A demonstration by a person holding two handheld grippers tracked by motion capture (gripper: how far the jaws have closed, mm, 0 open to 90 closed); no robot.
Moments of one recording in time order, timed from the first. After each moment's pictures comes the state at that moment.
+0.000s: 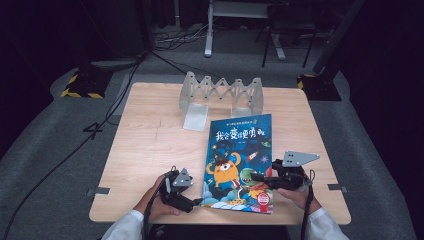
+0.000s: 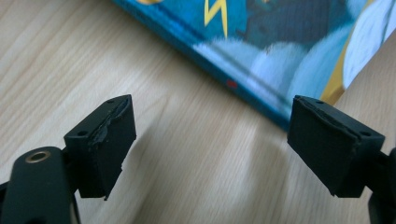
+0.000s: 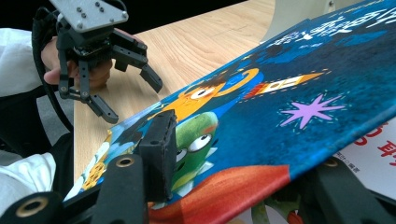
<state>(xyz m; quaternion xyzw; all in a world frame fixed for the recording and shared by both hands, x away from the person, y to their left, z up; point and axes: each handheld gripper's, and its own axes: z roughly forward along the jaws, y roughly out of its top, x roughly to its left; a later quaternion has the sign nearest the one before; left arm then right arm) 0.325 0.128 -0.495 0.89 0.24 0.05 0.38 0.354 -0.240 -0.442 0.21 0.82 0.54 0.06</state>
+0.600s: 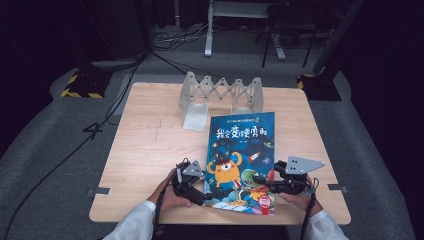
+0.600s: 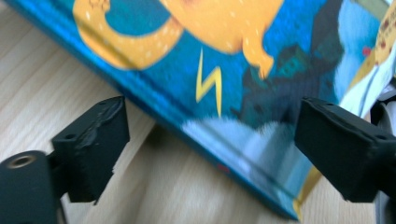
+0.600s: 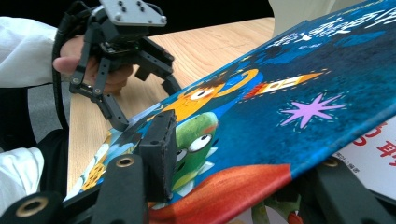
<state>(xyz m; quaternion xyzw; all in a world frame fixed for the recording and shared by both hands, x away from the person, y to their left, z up) 0.353 0.100 -0.494 0.88 0.22 0.00 0.42 0.339 -0.241 -0.437 0.17 0.81 0.55 0.12</state>
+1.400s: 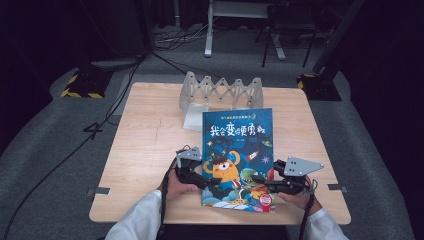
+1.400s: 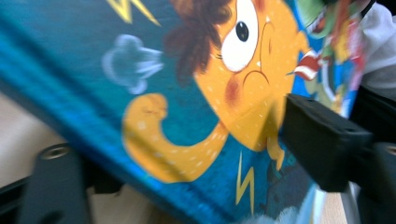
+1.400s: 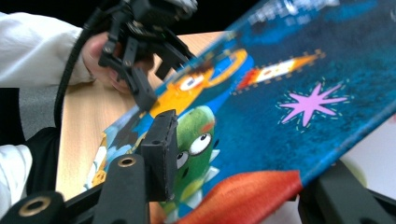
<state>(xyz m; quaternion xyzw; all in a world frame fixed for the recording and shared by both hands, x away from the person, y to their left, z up) 0.383 0.105 -0.484 0.82 0.21 -0.05 0.53 0.339 -0.239 -0.437 0.15 0.81 0.55 0.14</state>
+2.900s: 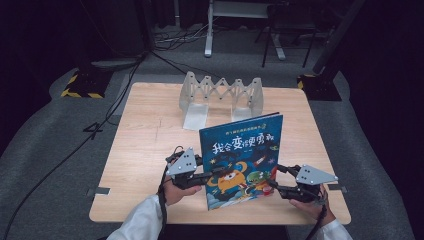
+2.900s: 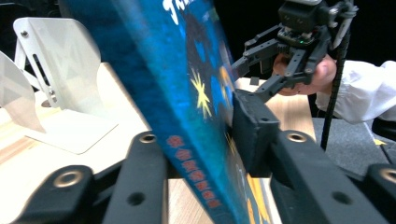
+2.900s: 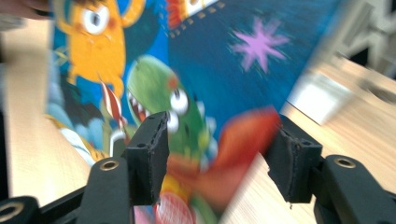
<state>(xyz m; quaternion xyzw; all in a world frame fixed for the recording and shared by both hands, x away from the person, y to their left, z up) 0.335 0.104 -0.421 0.78 0.13 0.11 0.61 0.319 -0.277 -0.450 0.23 0.81 0.50 0.21</state>
